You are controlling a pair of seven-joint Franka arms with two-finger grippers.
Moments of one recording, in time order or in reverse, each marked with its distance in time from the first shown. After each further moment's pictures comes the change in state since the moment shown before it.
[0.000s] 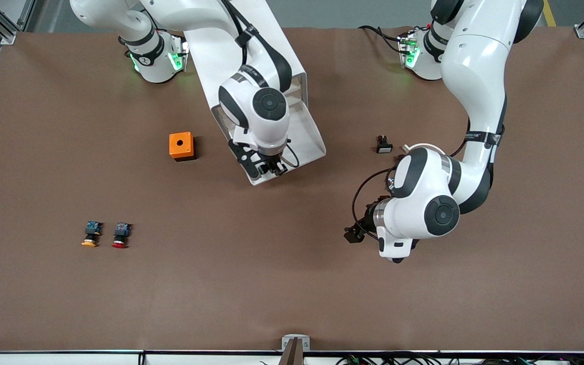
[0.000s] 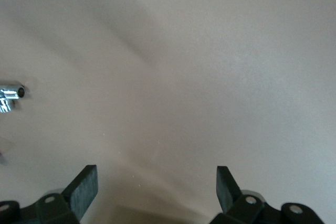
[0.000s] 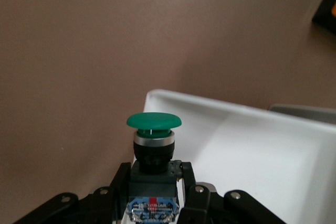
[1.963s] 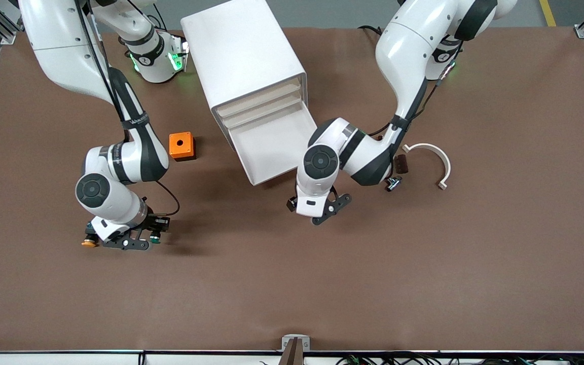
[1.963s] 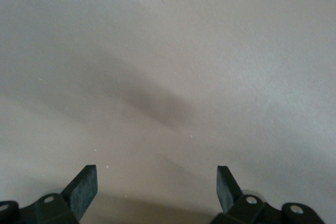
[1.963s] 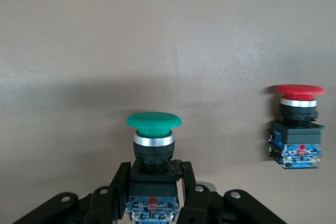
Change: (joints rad) left arm -0.301 0.039 -0.001 -0.105 0.205 0.218 -0.197; right arm -0.556 0.060 -0.009 -0.197 0.000 0.348 -1.396
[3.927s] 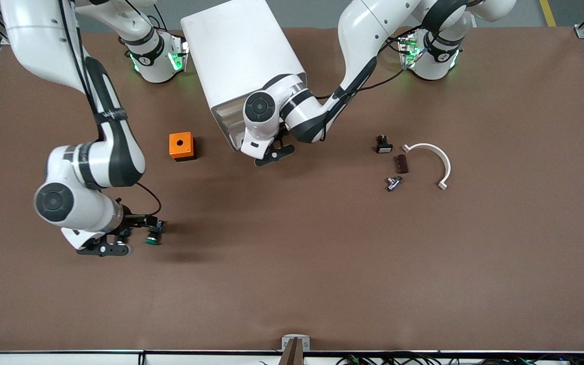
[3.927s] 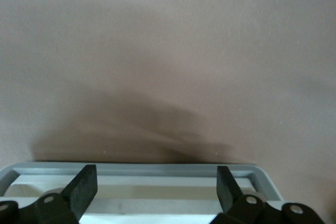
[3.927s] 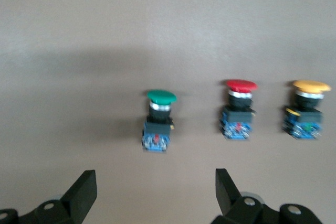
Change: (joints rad) left arm -0.131 -0.001 -0.198 -0.087 -0.010 0.028 -0.054; right arm -0.049 -0.052 -0.003 0.263 -0.003 -0.460 -0.111
